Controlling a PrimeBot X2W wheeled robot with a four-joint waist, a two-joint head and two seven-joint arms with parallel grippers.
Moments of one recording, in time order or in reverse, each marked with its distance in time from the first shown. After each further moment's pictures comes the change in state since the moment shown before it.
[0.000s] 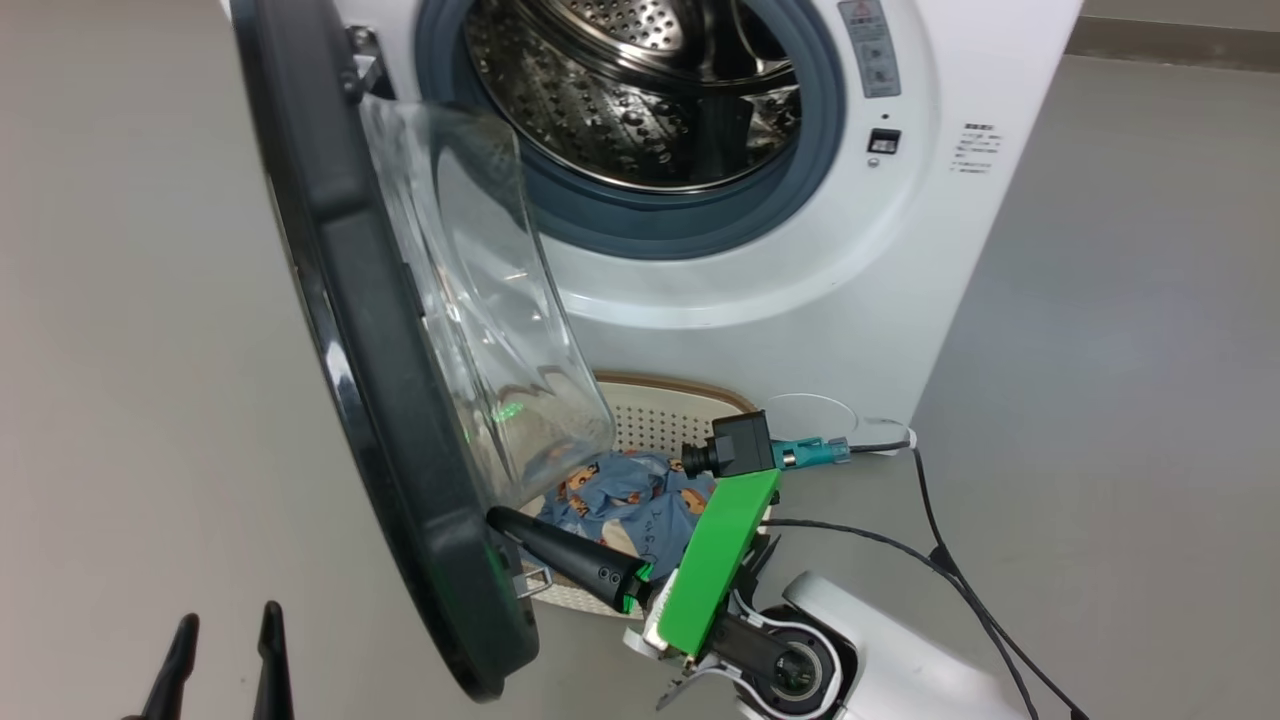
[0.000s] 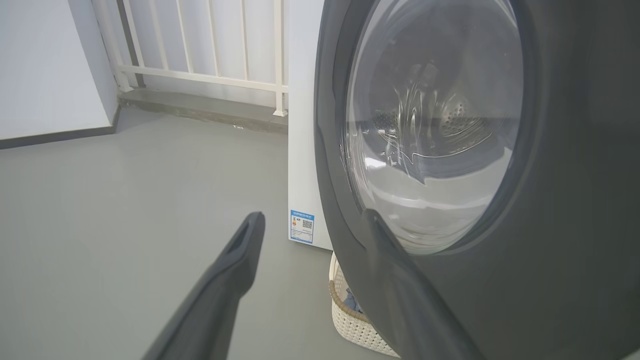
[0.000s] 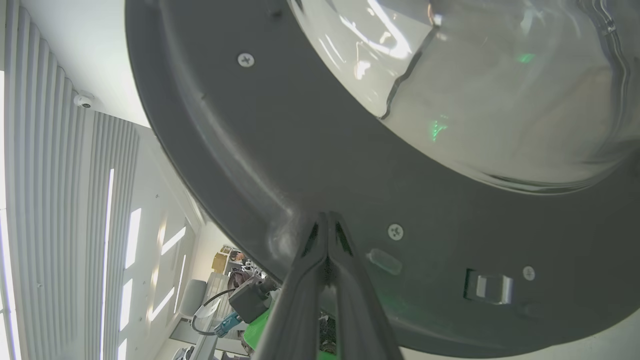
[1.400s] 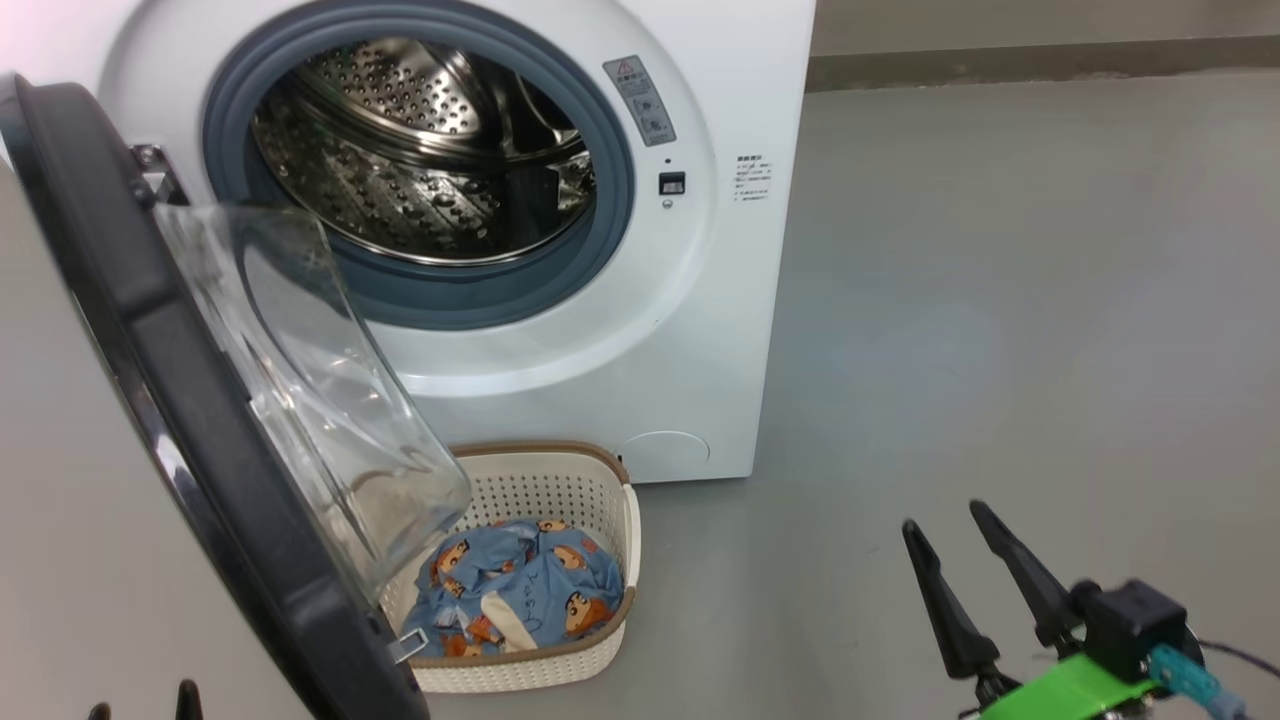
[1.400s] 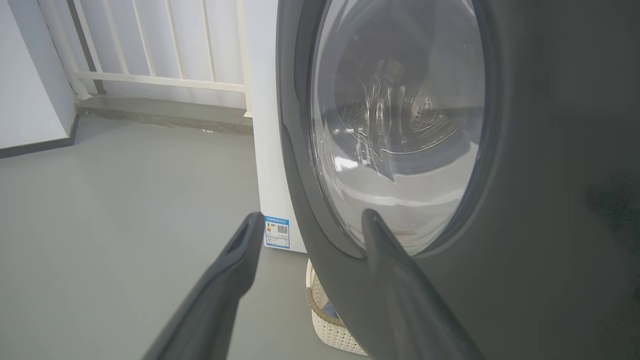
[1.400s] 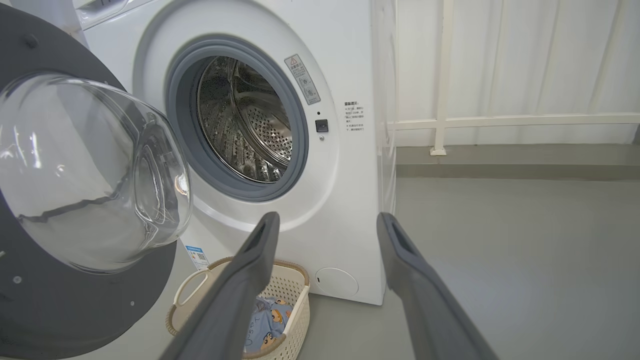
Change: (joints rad) left arm 0.100 0.000 0.125 -0.008 -0.001 0.000 0.000; right arm 0.562 -0.100 -0.748 -0.182 -1.395 0.000 -0.424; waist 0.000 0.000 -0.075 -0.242
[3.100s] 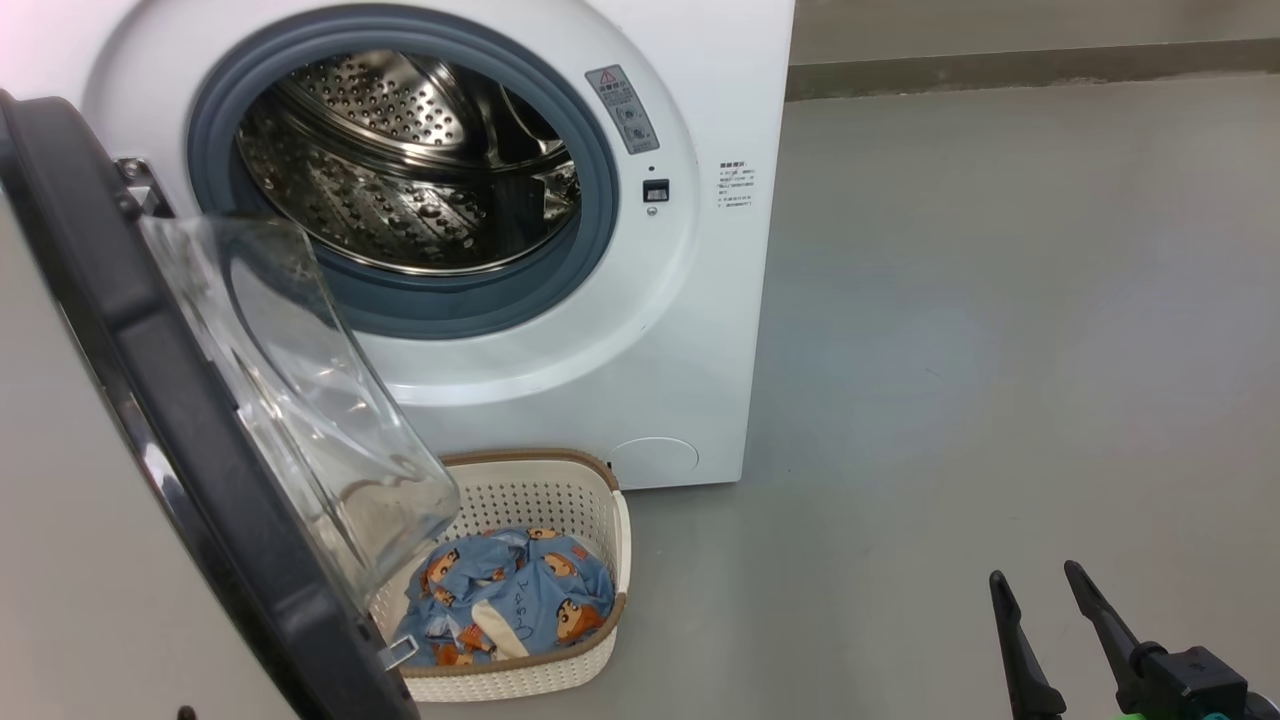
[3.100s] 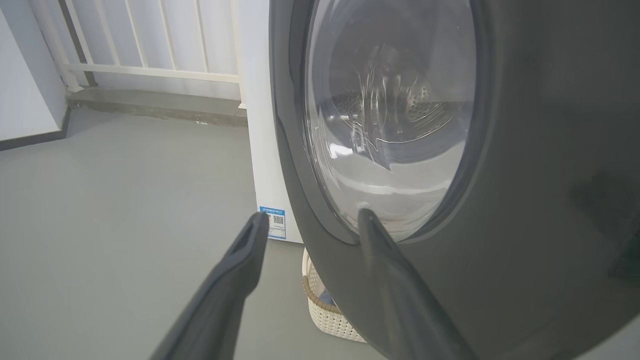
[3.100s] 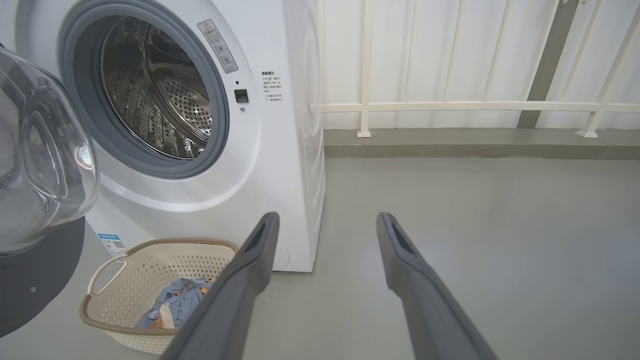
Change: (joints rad) left arm 0.043 0.000 -0.002 -0.004 -0.001 -0.010 0.000; right arm 0.137 0.120 -0.251 -0.032 -0.225 0.000 0.000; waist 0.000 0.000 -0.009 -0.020
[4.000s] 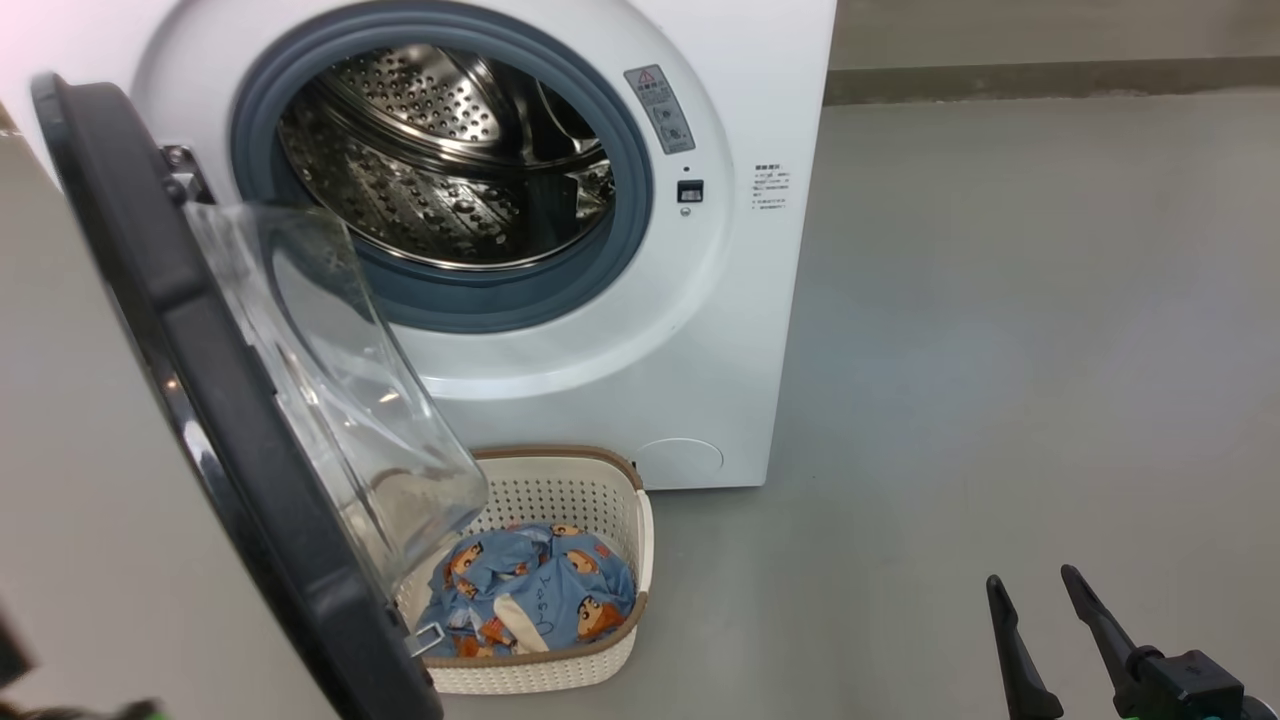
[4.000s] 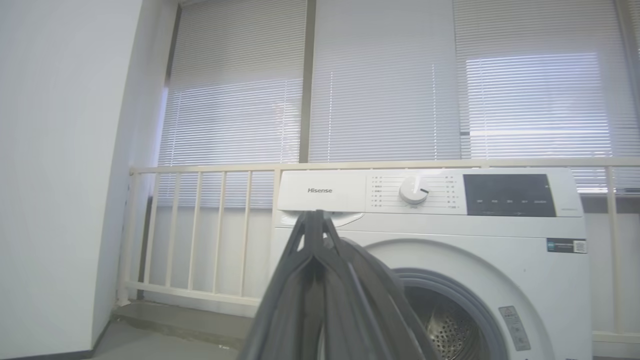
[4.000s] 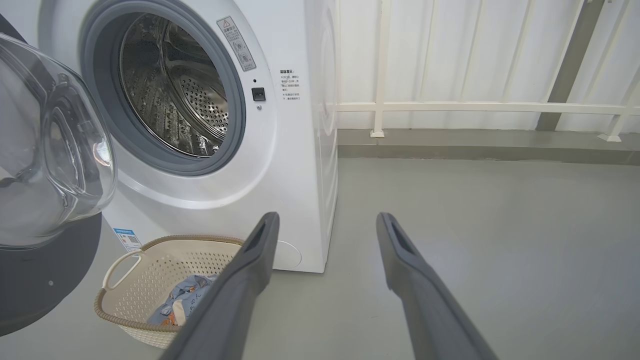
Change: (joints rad) left arm -0.143 0.000 0.021 -0.589 0.050 0.079 -0.002; right arm 0.006 0.002 0.002 -0.001 -0.002 0.000 0.000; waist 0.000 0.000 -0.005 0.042
